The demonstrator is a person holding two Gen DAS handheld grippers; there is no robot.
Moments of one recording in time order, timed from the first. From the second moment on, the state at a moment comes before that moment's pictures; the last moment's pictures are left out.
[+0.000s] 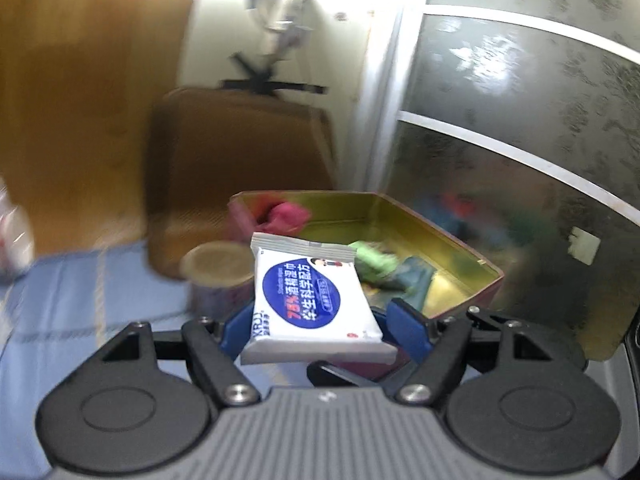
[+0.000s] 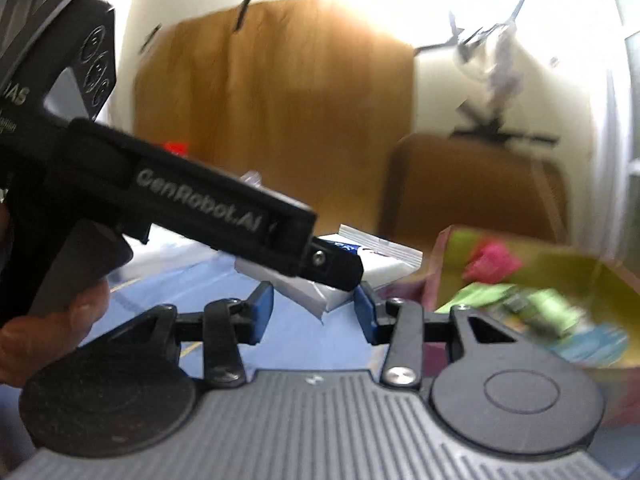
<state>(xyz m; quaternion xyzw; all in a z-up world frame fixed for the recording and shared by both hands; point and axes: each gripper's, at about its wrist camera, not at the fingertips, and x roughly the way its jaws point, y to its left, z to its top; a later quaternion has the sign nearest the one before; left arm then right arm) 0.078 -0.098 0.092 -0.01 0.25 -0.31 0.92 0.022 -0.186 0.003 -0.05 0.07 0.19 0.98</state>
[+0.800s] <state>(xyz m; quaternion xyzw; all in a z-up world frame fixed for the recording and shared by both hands) 0.162 -0.246 0.069 0.05 0.30 -0.27 0.91 0.084 -0.331 -0.024 0.06 0.11 0.01 0.99</state>
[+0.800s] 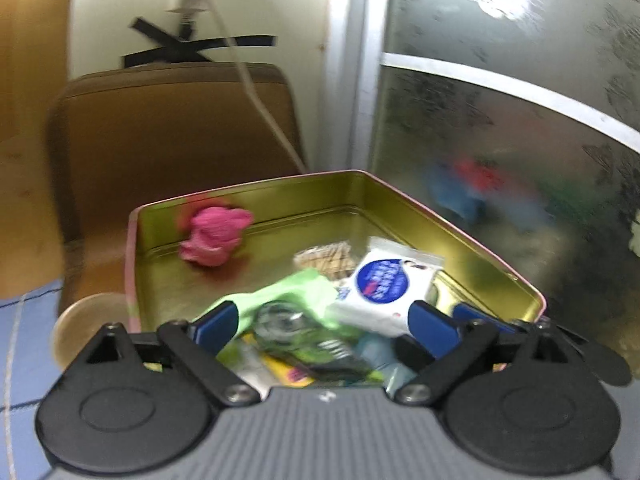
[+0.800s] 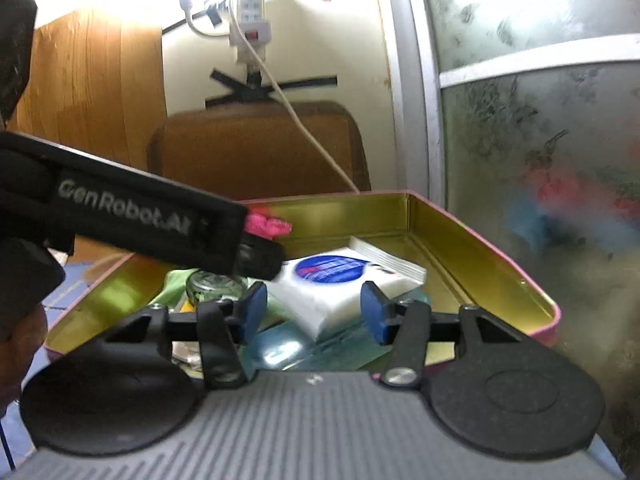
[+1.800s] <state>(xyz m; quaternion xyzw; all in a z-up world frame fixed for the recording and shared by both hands) 0.045 -0.100 0.049 0.02 0.33 -0.11 0.94 -0.022 -0.259 -0.014 0.18 0.11 0.04 0.98</state>
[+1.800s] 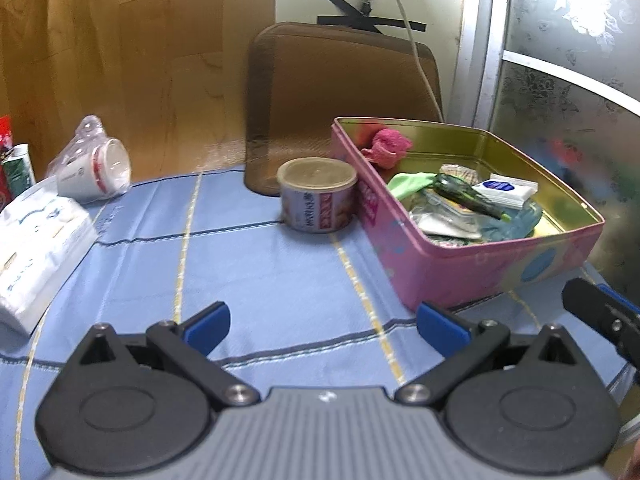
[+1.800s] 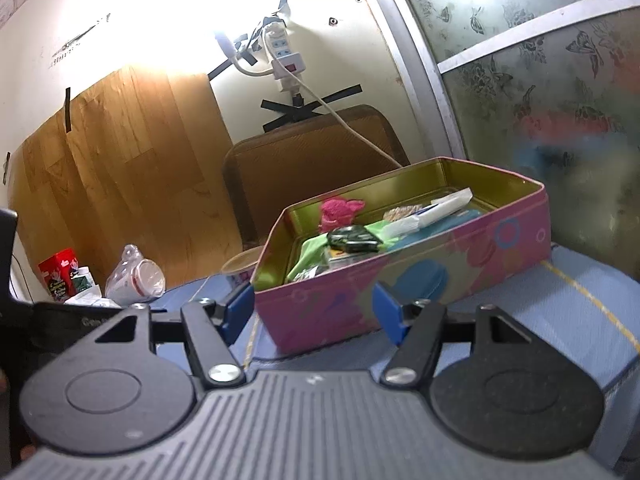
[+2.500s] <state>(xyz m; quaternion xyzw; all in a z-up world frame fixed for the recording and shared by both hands) 0.026 -0.088 0.050 0.06 0.28 -0.08 0.95 -0.024 -0.230 -0.009 0.16 0.12 0.06 0.98</state>
